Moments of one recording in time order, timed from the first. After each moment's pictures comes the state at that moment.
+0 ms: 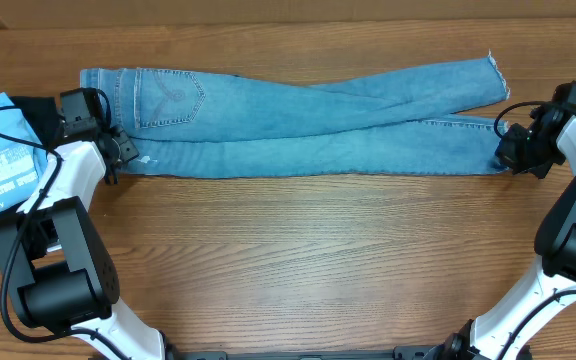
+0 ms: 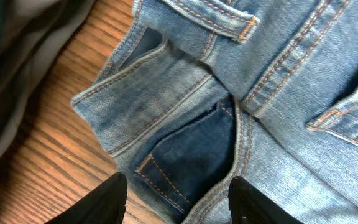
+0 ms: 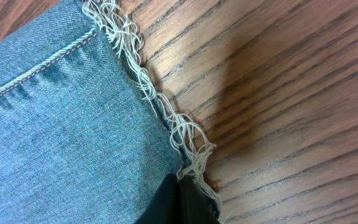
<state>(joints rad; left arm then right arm) 0.26 1.89 1.21 -0.42 -0.14 -0.28 -0.44 2.10 1.48 -0.76 -0.13 0.17</state>
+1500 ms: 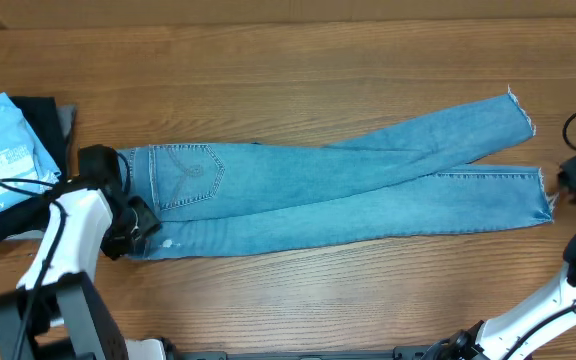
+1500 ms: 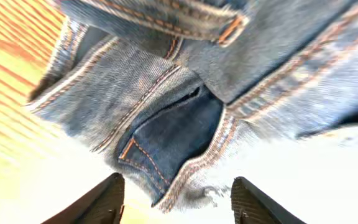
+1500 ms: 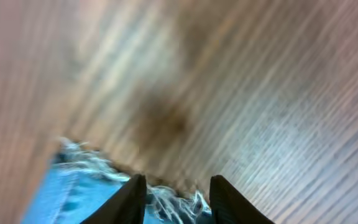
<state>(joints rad) 0.26 1.57 0.91 -0.89 -0.06 -0.44 -0.69 2.10 1.60 -0.99 0.02 0.37</state>
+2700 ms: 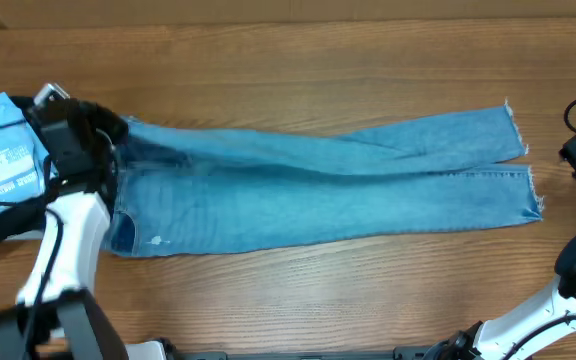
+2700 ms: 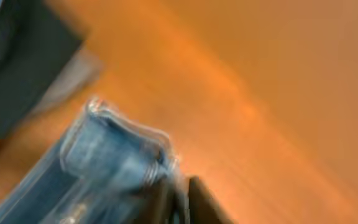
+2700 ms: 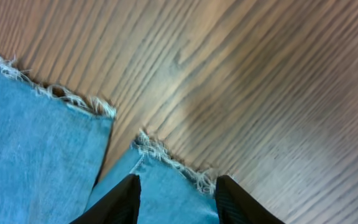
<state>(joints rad) 0.25 1.50 0.93 0.04 -0.03 -0.60 -0.65 2.00 1.64 -0.99 -0.07 0.33</state>
